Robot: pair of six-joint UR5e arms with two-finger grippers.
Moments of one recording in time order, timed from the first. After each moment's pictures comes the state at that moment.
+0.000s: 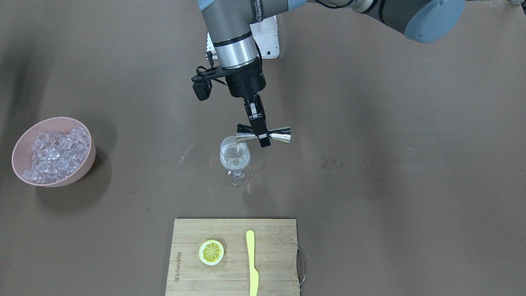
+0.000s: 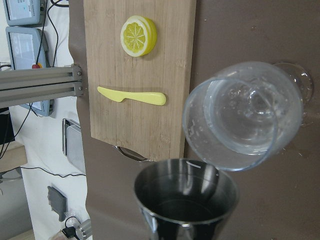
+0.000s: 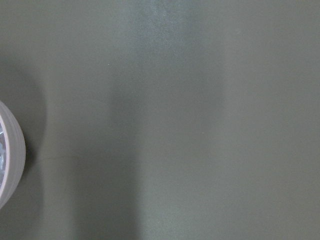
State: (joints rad) left arm -0.52 -2.60 -1.61 -1.19 -1.25 0.27; right arm 1.50 -1.69 1.76 -1.45 2.31 0.16
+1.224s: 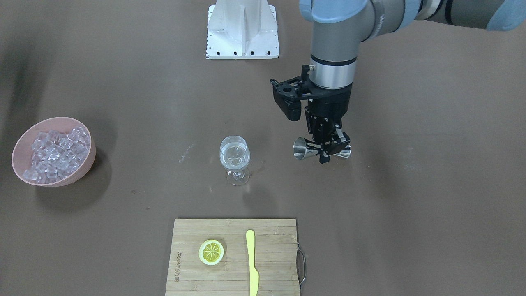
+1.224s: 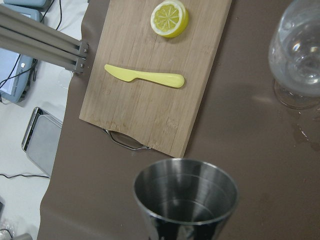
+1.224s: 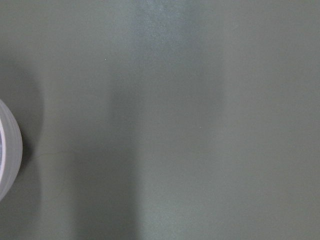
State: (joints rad) left arm -0.81 -2.30 -1.79 -1.46 -1.73 0.24; right arm 1.50 -1.71 1.77 -1.45 2.31 0.16
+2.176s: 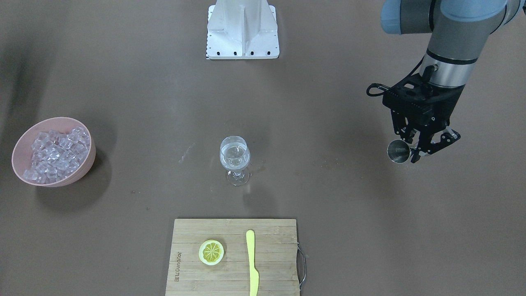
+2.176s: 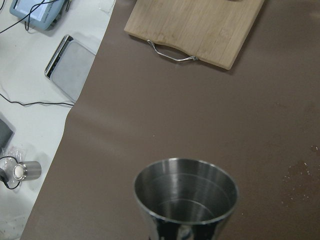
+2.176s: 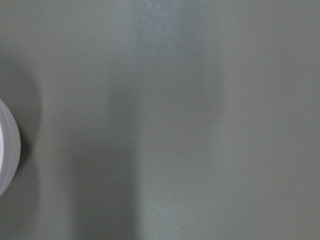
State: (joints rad) left arm -0.99 -2.01 -1.89 -1.62 -1.85 0.11; right arm 1.50 -1.72 1.77 -1.45 2.31 0.16
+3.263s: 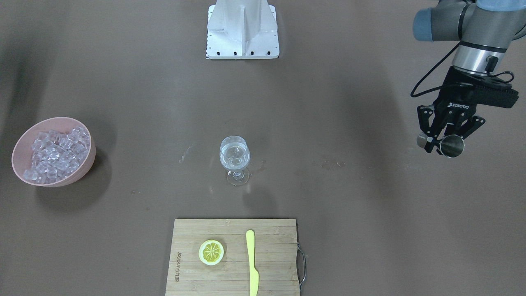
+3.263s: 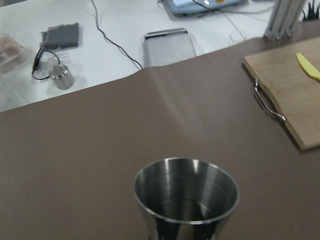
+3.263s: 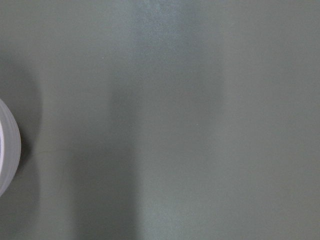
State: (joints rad) left arm -0.93 -1.66 -1.92 -2.22 -1.61 -0.98; right arm 1.51 -1.72 1.77 -1.45 2.31 0.15
